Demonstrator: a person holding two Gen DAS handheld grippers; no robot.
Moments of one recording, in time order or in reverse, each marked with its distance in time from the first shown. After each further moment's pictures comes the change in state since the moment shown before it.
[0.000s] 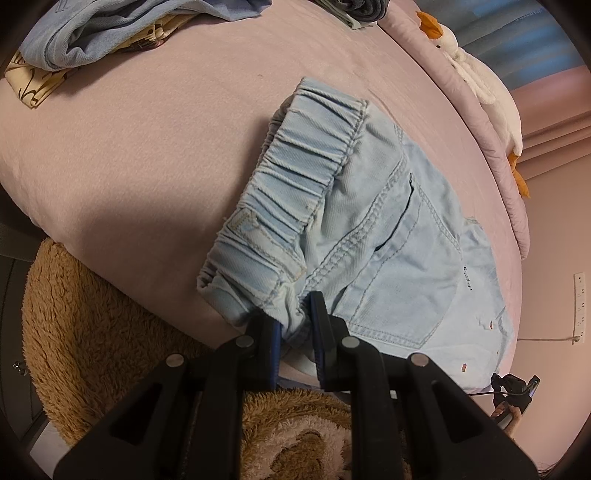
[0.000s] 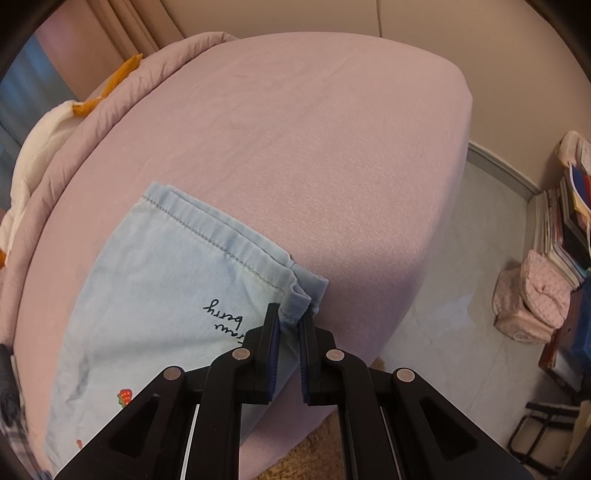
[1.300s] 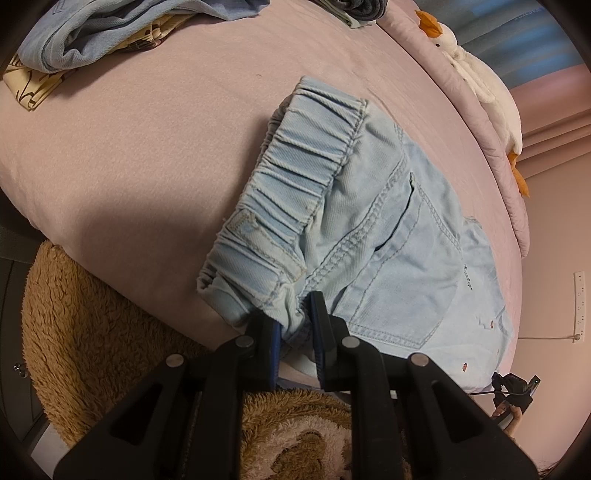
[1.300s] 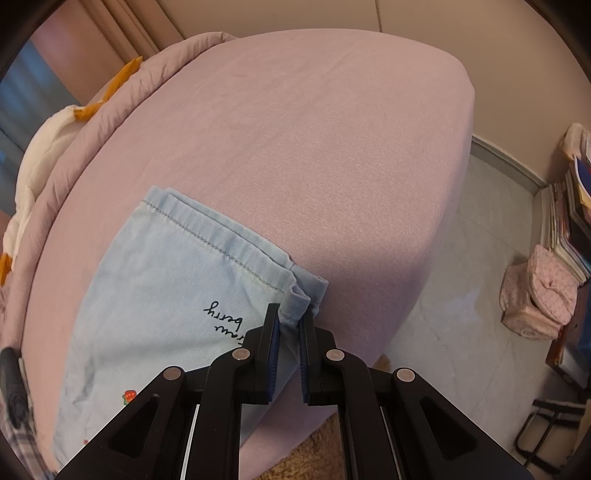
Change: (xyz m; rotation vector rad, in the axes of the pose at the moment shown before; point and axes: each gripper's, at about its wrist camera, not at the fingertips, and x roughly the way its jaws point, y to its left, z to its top) left arm 0.001 0.000 -0.001 0.003 -0.001 -0.002; right arm 0.002 -0.008 0.005 0.007 0.015 0.037
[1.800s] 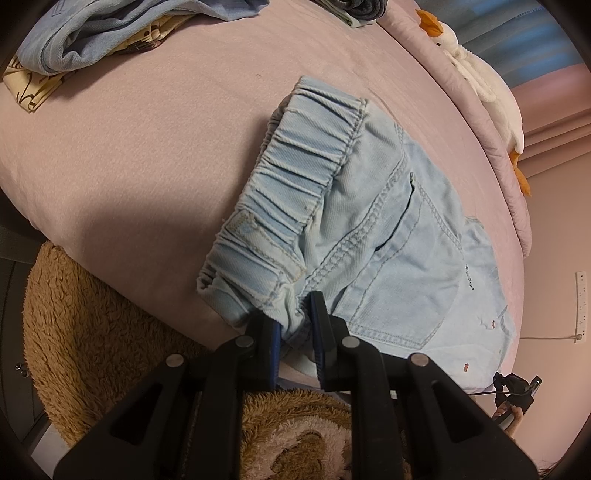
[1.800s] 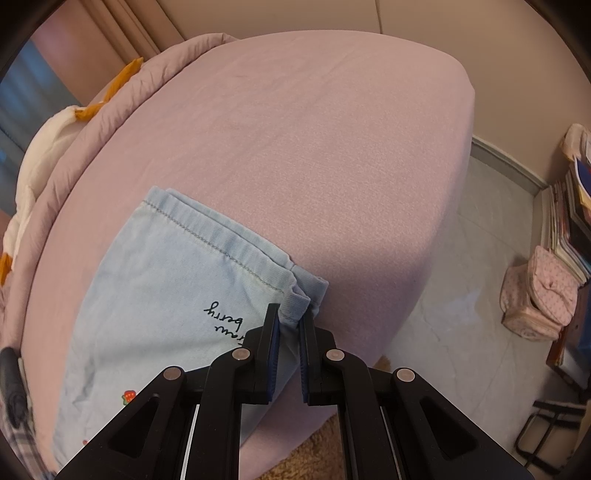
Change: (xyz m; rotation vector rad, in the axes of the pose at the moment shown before) left arm 0.001 -0.001 -0.001 0.003 0.000 0.006; right arm 0.000 -0.001 0.002 -0.003 -0.006 -0.001
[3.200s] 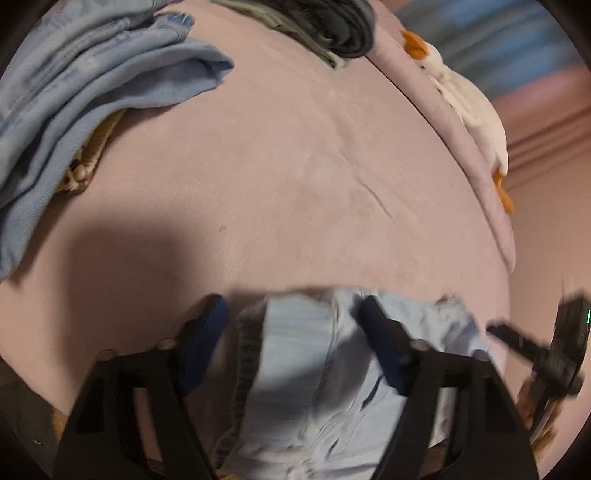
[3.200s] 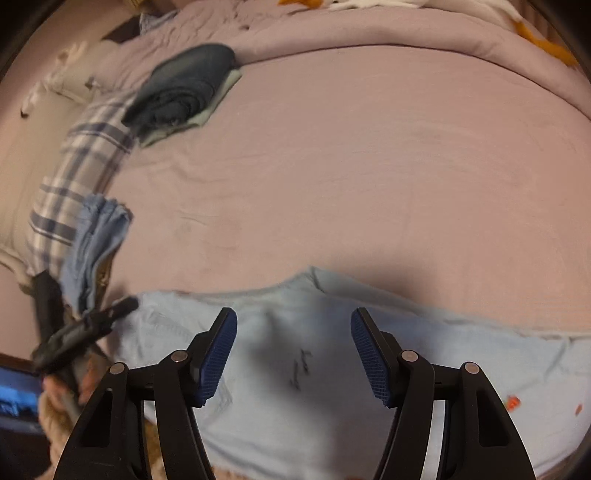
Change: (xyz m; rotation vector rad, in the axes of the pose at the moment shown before) left arm -0.007 0.011 0.092 0.064 -0.067 -0.076; right arm -0.047 0.407 -0.213 -1.035 0.393 0.459
